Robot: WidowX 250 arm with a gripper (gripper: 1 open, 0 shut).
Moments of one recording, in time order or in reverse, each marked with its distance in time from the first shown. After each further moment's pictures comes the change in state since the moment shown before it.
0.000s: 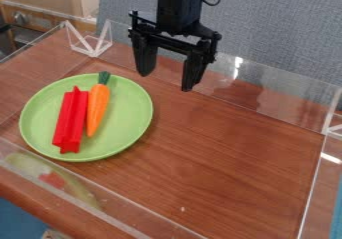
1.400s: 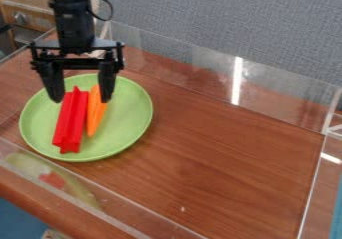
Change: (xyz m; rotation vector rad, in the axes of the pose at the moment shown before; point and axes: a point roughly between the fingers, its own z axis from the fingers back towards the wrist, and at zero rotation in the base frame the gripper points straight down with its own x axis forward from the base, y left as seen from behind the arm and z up) arm -0.041 0.083 -0.033 -0.085 0.070 0.497
